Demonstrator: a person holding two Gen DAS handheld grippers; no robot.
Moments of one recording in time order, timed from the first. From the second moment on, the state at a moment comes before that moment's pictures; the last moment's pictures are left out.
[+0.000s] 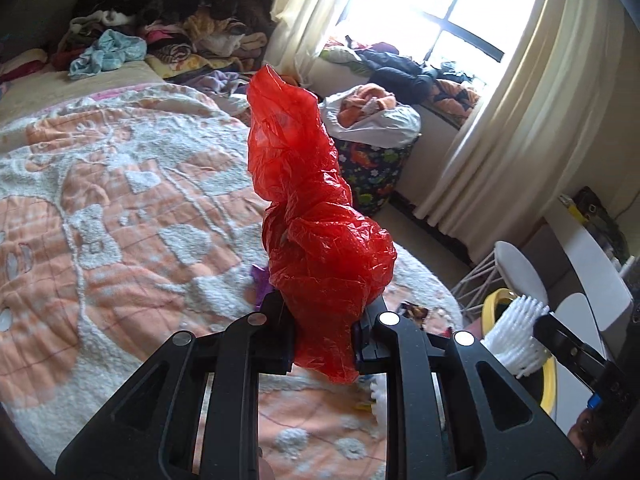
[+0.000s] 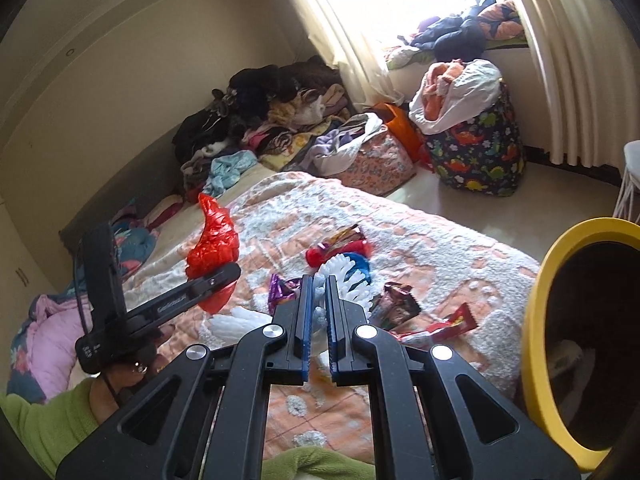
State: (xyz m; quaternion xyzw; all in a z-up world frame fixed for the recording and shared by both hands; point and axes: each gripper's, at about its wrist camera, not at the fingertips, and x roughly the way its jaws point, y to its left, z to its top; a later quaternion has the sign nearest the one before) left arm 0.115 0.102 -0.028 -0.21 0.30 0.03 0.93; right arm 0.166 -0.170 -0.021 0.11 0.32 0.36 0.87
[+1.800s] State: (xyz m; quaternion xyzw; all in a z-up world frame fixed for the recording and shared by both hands) left arm 0.134 -0.105 -0.017 -0.09 0.33 -0.22 0.91; right arm 0.186 -0.385 -0.022 0.21 0.27 0.06 0.94
